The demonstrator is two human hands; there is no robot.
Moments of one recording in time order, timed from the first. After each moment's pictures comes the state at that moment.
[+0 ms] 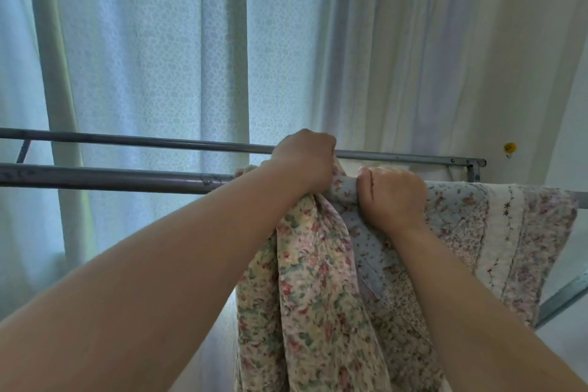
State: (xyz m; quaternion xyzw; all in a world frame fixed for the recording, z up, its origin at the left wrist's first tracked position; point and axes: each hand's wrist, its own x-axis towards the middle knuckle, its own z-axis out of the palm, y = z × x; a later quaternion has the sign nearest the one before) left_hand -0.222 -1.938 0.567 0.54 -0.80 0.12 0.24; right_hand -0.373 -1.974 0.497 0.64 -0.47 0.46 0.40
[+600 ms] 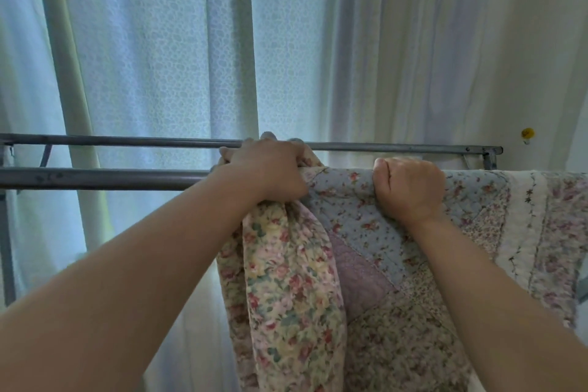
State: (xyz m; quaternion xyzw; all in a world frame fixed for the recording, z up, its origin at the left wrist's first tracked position) left_hand -0.169 -1.911 0.559 0.64 -0.75 0.10 0.14; right_hand -0.374 -1.975 0.496 0.63 -0.47 0.49 0.38
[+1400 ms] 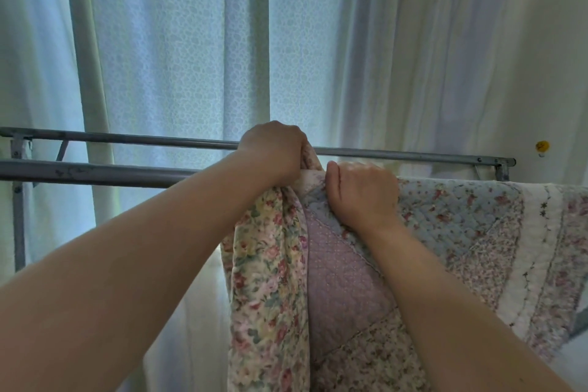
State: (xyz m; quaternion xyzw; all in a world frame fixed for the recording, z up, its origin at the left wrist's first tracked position) left_hand -0.159 -1.922 0.572 0.61 -0.75 0.19 0.18; right_hand -0.296 -1.965 0.498 0.66 -0.44 0.48 0.38
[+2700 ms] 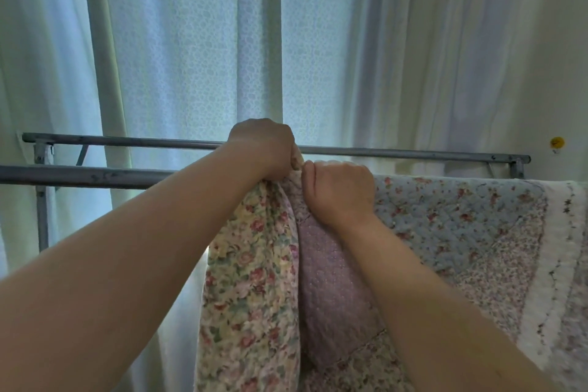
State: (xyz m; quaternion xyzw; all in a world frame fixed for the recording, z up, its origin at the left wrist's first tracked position) left_hand -0.119 -1.923 0.582 0.67 -0.70 0.21 0.10; right_hand -0.236 -1.956 0.500 0.68 -0.44 0.48 0.33
